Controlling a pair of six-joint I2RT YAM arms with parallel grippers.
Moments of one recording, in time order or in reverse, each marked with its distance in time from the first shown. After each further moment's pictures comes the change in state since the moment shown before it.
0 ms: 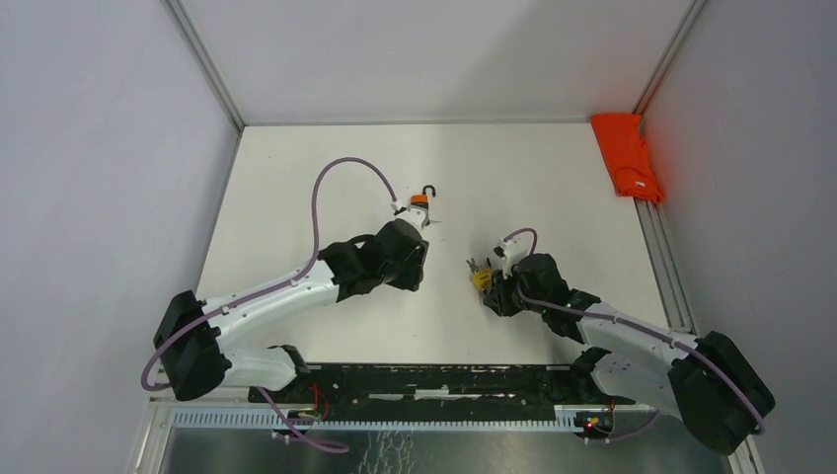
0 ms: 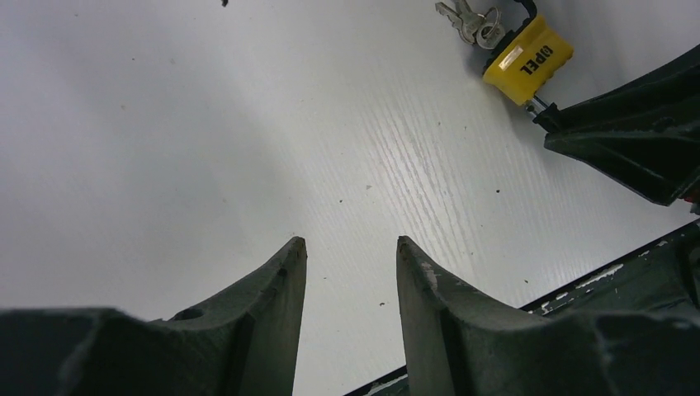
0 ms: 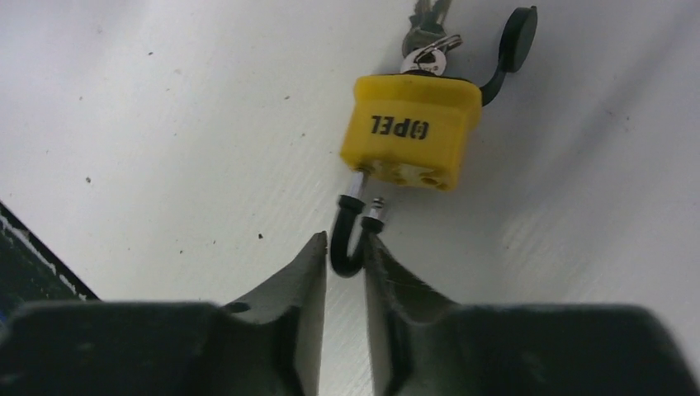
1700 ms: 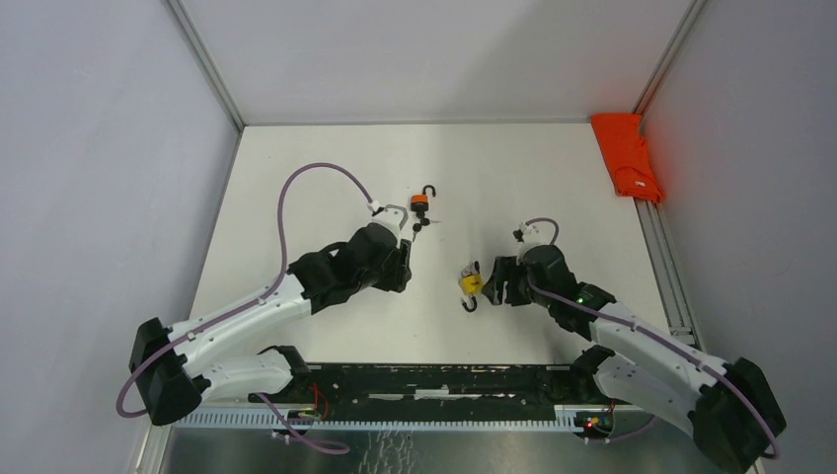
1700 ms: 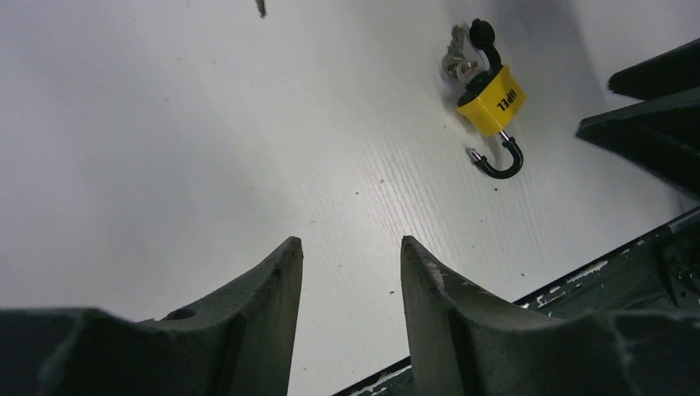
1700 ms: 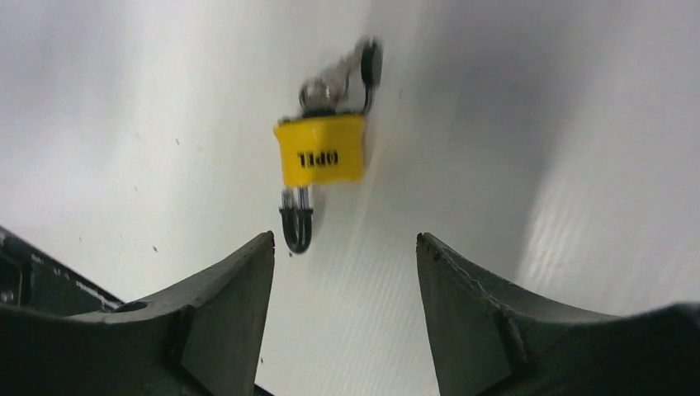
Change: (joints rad) left arm 0.034 -0.174 -0.090 0.010 0.006 0.000; right arm 0.000 -0.085 0.096 -0.217 0.140 0.273
